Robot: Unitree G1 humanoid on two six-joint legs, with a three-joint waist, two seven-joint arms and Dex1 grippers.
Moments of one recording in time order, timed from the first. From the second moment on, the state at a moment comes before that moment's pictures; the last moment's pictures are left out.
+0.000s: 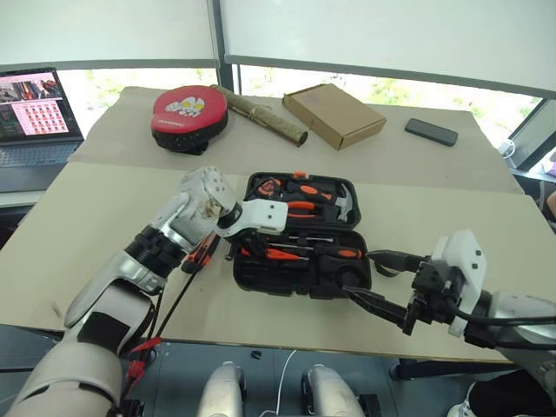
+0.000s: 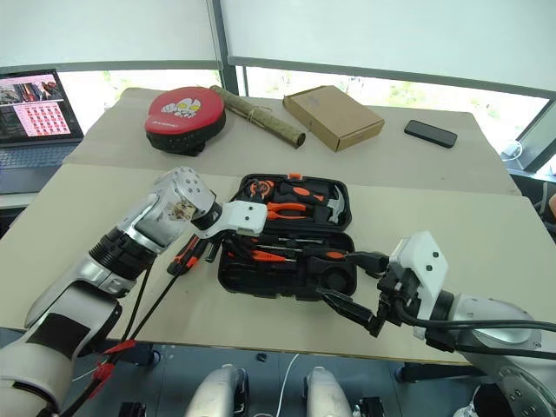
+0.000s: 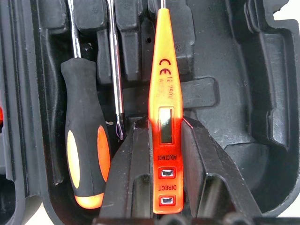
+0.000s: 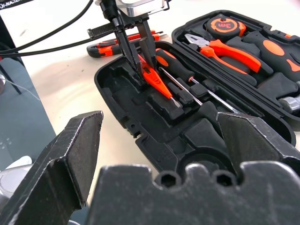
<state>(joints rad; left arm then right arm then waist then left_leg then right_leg) -1.01 0.55 -0.61 0.24 0.21 0.50 -1.52 0.14 -0.84 -0.35 -0.86 0.93 0.81 0.55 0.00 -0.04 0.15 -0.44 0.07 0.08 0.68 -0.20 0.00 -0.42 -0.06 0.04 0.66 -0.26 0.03</state>
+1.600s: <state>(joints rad) -0.77 0.46 -0.24 0.43 -0.08 0.16 -1.34 0.14 -0.82 -0.34 -0.83 0.91 0.79 0.54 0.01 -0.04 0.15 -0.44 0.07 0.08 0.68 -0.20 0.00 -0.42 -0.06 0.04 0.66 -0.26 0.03</state>
